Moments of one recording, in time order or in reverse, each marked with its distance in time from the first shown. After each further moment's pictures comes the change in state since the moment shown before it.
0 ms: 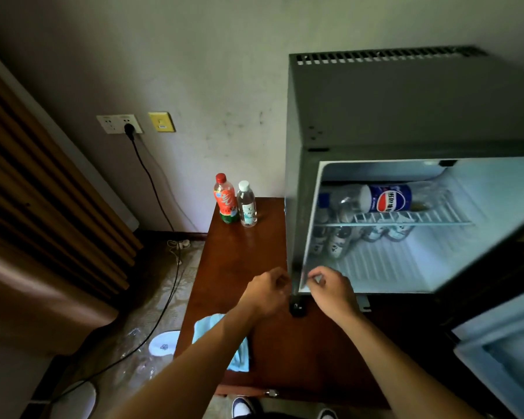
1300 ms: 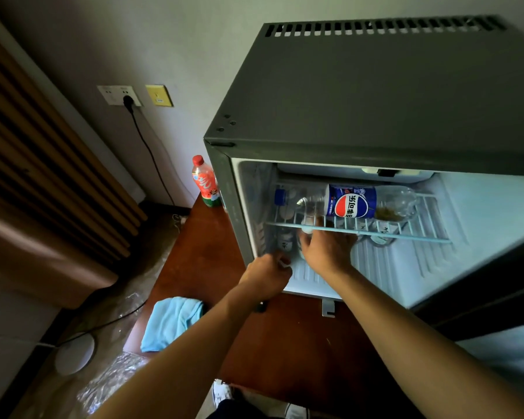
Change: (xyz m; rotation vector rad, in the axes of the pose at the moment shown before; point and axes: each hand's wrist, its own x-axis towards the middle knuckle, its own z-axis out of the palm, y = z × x) left_hand 0.067 0.080 0.074 0.063 0.065 -0.210; right_hand 0.104 0.027 -0.082 -0.480 0.155 -0.290
